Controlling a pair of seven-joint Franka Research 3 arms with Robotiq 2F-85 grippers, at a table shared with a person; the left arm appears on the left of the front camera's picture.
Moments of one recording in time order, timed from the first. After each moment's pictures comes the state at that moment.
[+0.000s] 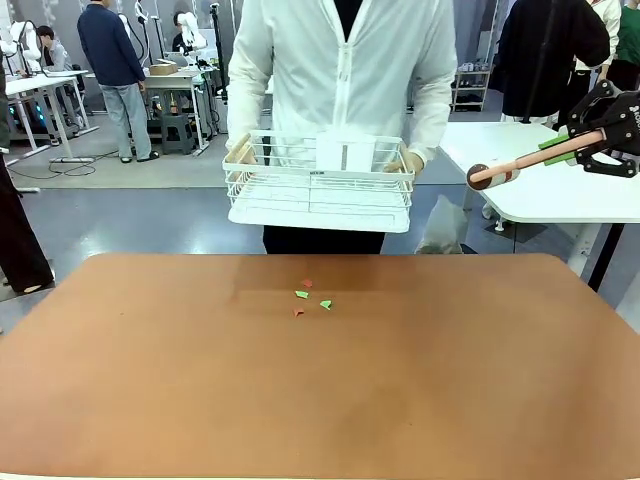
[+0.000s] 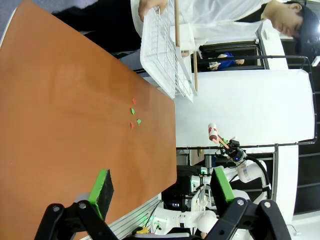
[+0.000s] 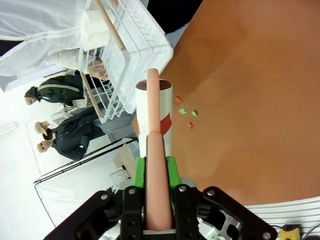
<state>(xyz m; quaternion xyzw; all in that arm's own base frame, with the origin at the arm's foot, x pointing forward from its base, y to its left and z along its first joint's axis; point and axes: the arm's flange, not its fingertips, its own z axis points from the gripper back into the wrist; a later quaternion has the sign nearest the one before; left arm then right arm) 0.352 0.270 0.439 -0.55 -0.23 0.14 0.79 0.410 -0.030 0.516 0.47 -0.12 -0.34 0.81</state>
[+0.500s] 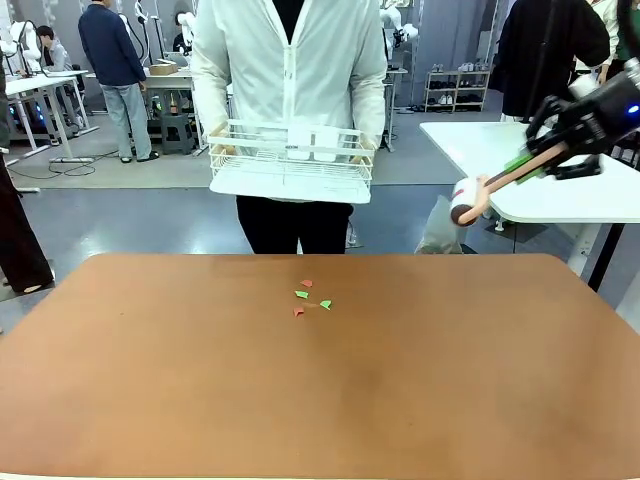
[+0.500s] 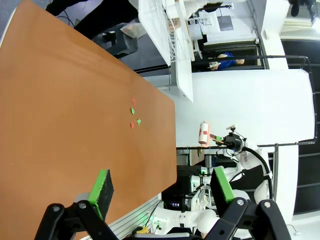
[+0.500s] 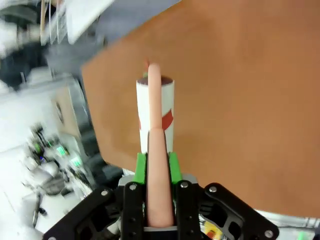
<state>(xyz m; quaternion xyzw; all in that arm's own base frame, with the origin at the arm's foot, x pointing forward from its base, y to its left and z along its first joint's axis) 0.353 0.270 0.439 -0.55 -0.23 0.14 0.79 0.480 0.013 0.502 0.39 -0.06 -0.10 0.91</state>
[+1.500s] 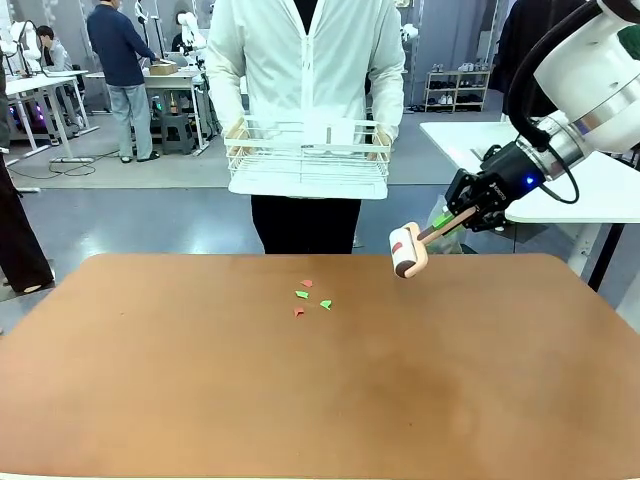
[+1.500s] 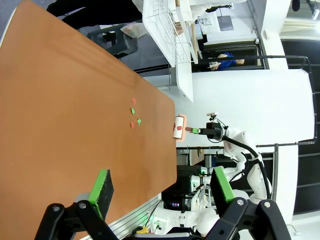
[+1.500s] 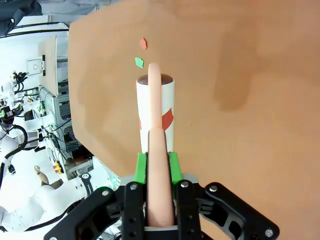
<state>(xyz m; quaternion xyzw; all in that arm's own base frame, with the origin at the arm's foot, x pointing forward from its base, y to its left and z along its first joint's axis) 0.353 0.270 0.439 -0.55 -0.23 0.14 0.79 0.544 0.082 0.398 0.39 -0.04 0.03 0.92</state>
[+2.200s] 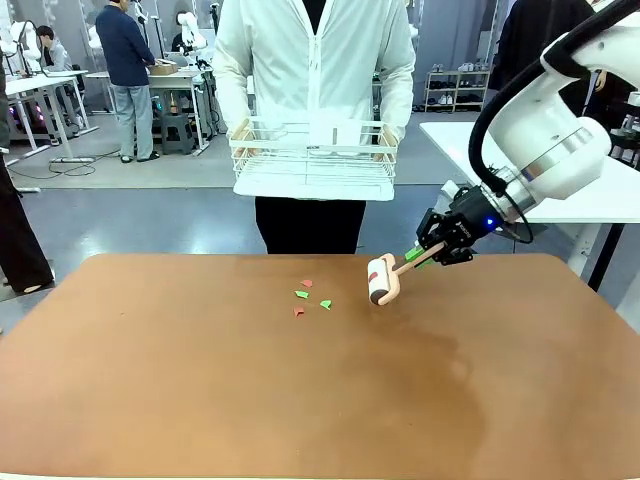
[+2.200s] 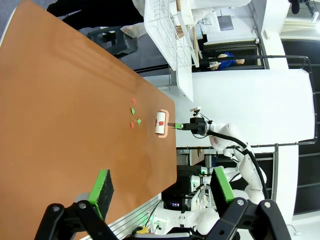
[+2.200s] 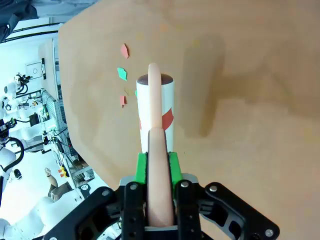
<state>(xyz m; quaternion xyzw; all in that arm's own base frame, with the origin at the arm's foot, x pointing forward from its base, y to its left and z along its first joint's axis) 0.353 0.270 0.439 -0.55 -0.23 0.14 0.79 0.575 0.114 0.311 0.40 -0.01 0.01 0.92</state>
